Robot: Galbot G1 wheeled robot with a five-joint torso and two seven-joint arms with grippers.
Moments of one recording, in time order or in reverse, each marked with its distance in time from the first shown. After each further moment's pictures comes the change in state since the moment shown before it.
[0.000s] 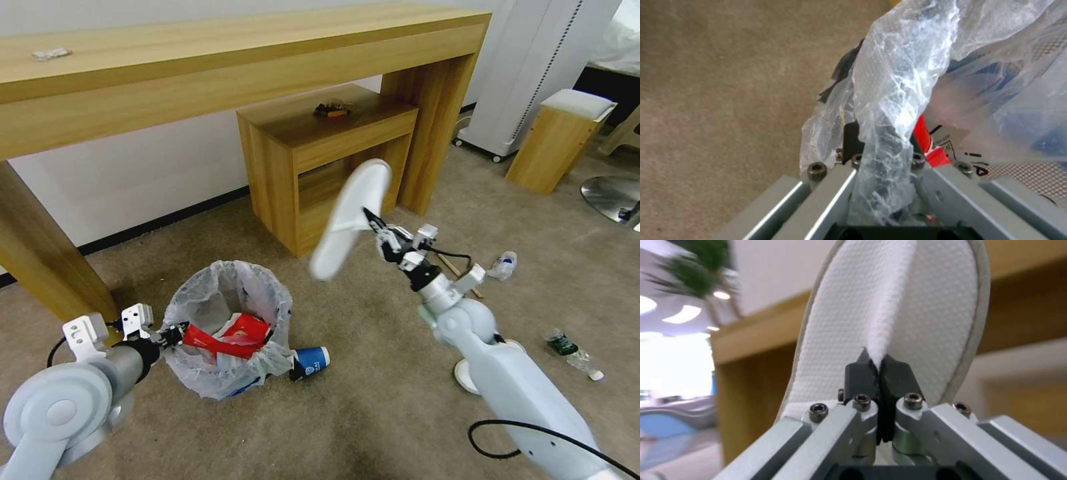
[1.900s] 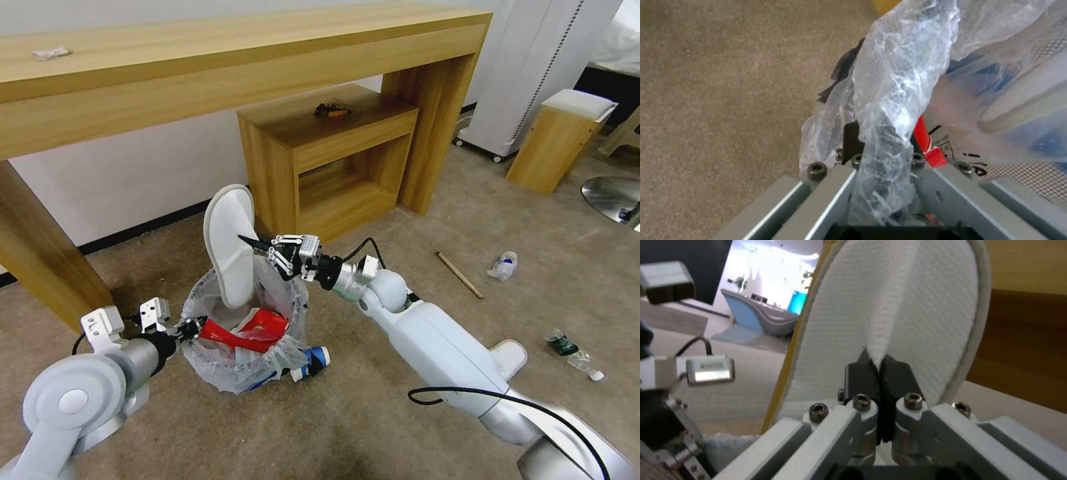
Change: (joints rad) left arm -0.067 -0.017 0.044 0.024 -0.043 0.000 -0.018; right arm 0.241 0.140 -0.274 -0.191 -0.444 0.189 -0.076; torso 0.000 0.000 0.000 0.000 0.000
